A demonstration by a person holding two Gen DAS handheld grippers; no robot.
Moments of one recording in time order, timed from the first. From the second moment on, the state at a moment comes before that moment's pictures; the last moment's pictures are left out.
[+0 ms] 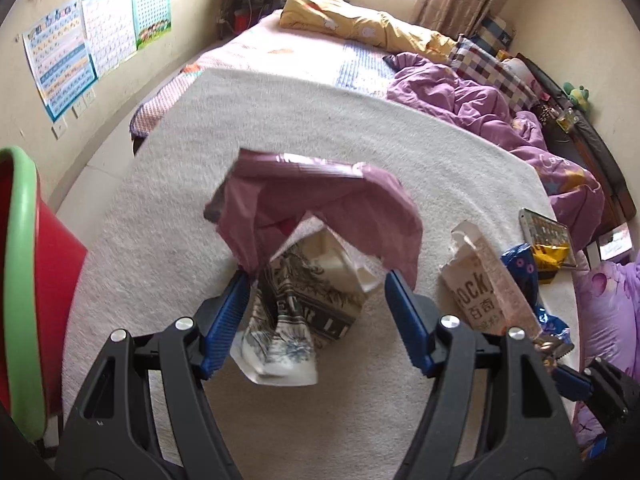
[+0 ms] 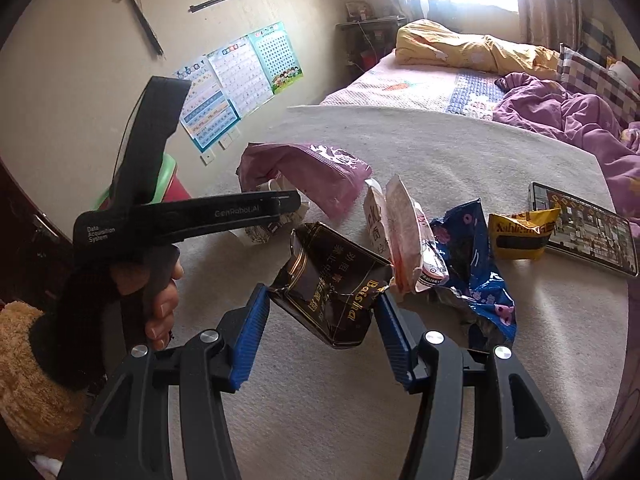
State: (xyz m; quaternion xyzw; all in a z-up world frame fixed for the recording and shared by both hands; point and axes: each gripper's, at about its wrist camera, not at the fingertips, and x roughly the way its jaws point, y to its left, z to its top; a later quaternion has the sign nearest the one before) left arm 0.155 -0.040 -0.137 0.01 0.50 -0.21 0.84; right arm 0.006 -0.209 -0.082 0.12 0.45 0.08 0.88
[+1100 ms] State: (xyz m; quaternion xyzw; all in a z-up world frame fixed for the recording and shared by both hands) left arm 0.084 0.032 -0.109 0.04 0.44 -0.17 0.88; right arm 0.017 -0.166 -0.080 0.10 0.45 0.12 0.88
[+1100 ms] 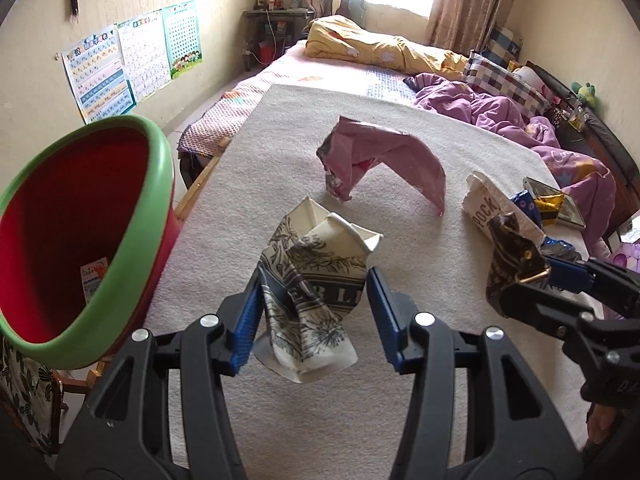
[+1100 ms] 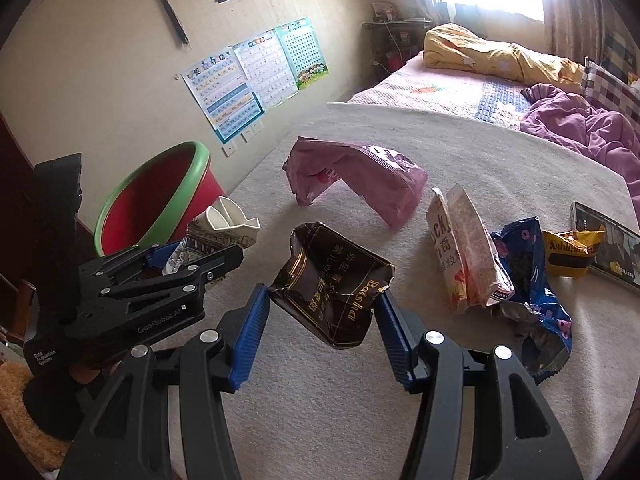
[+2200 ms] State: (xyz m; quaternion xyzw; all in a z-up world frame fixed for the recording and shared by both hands) left arm 0.082 0.086 -0.095 0.03 0.43 -0.17 0.89; right arm 0.035 -0.104 -0.082 0.09 0.45 0.14 0.88
